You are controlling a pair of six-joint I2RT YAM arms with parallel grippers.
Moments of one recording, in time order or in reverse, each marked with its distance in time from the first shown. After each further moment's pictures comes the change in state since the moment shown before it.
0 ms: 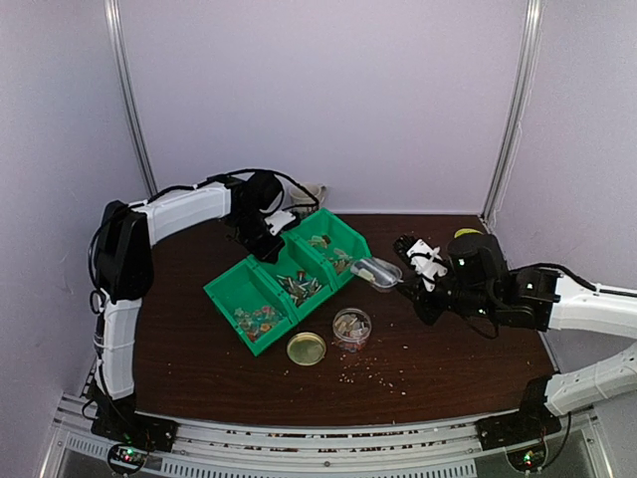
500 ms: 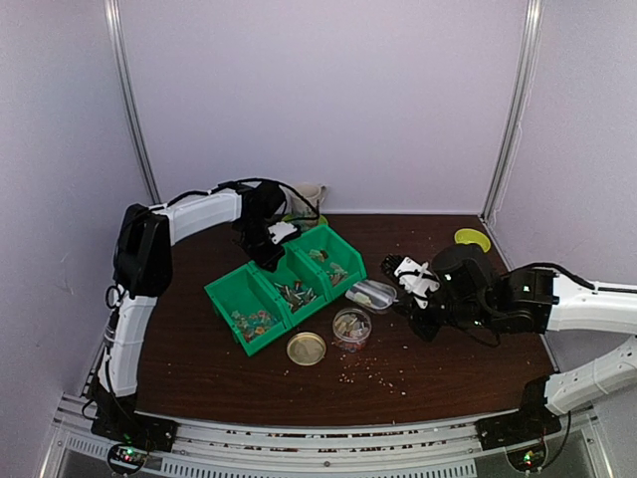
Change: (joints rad) left arm 0.025 0.175 0.143 -0.076 0.006 0.072; right arm 0.117 0.033 0.048 -0.165 0.045 0.024
